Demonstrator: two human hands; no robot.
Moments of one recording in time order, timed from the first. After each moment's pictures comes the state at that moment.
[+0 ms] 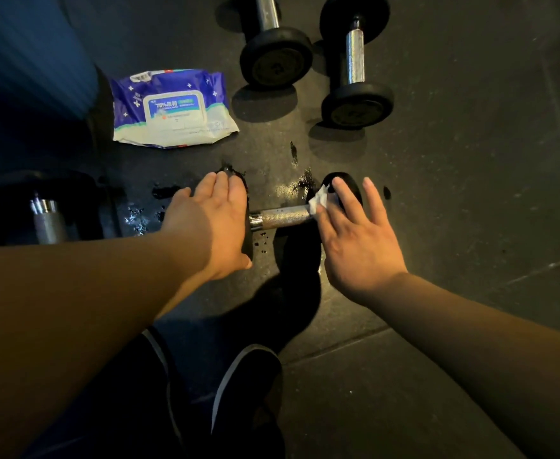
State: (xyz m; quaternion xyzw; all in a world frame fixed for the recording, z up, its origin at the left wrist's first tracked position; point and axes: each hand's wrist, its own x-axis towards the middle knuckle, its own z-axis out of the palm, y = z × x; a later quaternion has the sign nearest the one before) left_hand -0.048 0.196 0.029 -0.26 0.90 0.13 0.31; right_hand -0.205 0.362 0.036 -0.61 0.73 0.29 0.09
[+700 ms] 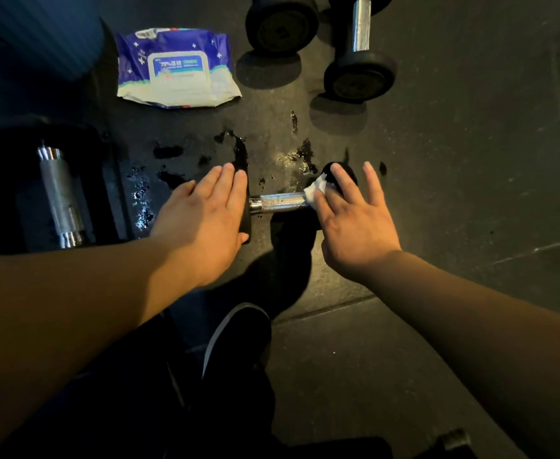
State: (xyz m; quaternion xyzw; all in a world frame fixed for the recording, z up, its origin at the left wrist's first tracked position) left_hand -0.006 0.252 0.045 -0.26 0.93 0.10 0.22; right_hand -0.197 0.384 0.048 -0.62 0.71 0.31 0.11
